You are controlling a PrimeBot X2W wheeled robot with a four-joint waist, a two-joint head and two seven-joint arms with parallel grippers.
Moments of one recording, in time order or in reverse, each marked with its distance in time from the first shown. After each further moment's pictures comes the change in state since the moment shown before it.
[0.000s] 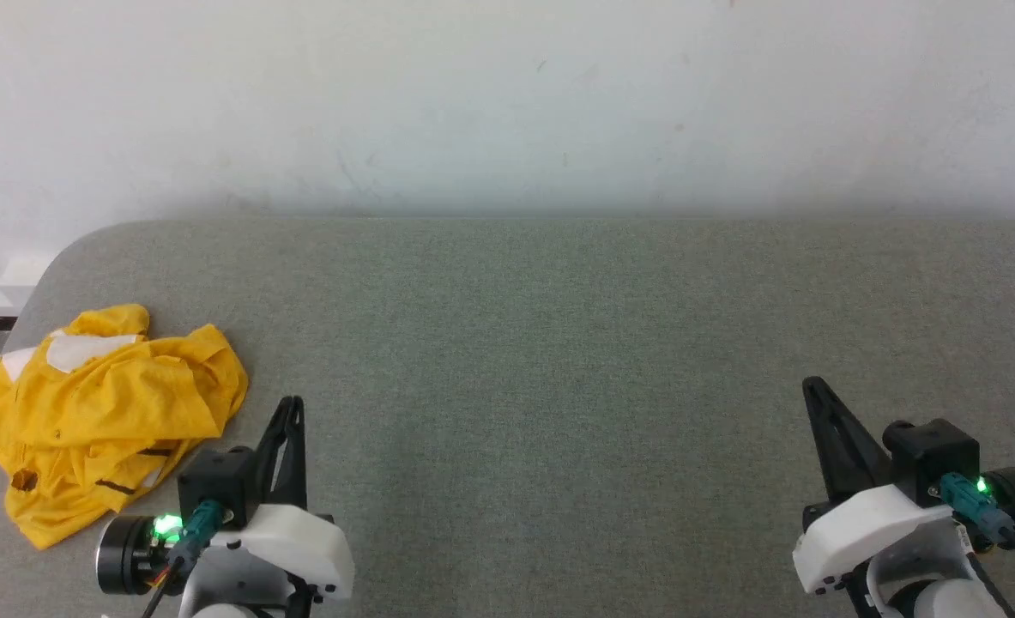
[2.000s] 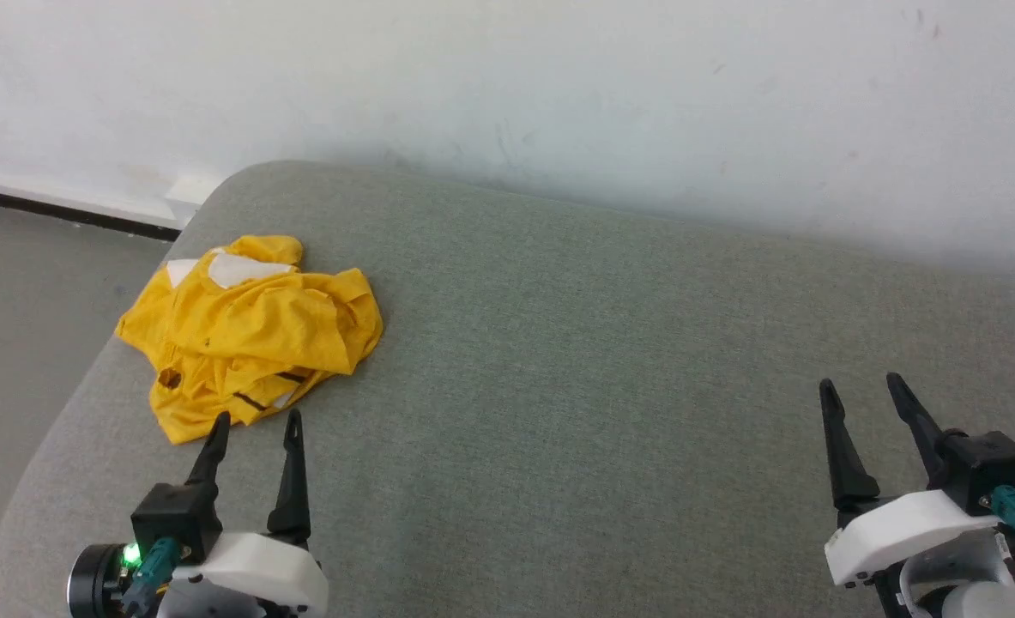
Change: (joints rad) left arm 0.038 0.000 0.058 0.010 -0.049 -0.029 -0.107; right arm -0.010 0.000 -0.084 0.079 0.047 0.000 -0.109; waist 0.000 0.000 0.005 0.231
